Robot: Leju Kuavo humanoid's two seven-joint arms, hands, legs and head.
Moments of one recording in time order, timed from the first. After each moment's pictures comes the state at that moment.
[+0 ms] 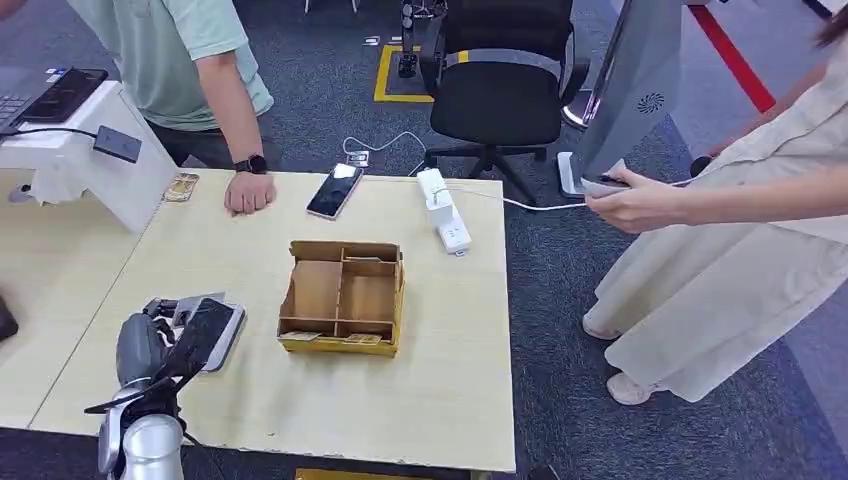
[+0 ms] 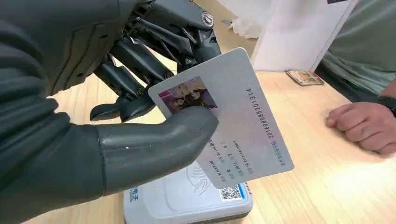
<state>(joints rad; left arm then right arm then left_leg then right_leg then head) -0.05 -0.28 0.47 -1.64 -0.87 -0.04 -0.13 -0.08 0.28 -0.70 -0.51 1.57 -0.30 -0.08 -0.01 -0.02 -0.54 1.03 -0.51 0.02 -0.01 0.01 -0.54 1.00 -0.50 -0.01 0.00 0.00</state>
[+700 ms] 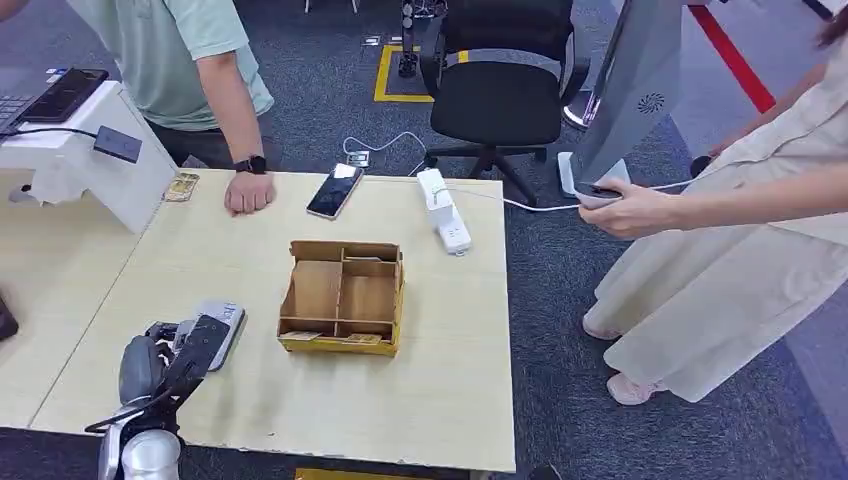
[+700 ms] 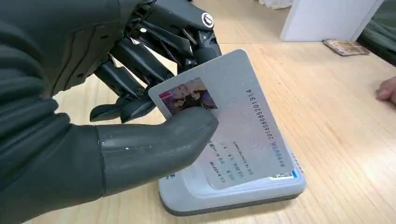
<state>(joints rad) -0.03 -0.29 0.54 -1.58 -0.86 -0.05 -0.13 -0.08 0.27 -0.70 -0.51 1.57 -0.30 -0.08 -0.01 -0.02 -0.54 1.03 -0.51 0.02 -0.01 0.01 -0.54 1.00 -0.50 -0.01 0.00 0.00</state>
